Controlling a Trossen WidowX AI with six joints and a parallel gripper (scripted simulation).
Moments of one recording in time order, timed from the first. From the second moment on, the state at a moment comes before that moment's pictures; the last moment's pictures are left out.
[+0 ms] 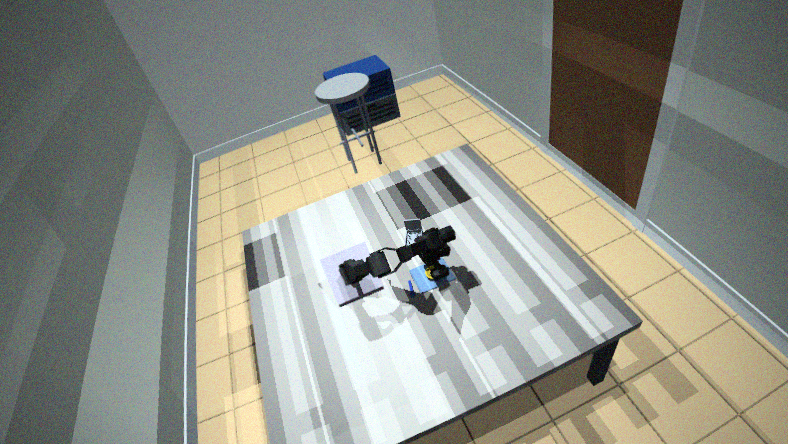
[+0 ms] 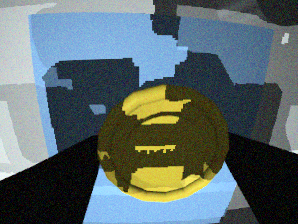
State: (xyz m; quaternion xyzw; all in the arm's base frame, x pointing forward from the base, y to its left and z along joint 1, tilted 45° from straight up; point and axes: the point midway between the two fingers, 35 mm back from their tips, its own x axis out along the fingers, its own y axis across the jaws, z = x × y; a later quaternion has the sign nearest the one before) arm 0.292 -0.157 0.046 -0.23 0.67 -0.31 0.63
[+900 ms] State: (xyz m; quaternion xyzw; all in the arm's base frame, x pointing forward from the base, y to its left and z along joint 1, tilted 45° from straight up) arm 0.320 -0.071 0.125 -0.22 0.67 -0.31 0.64
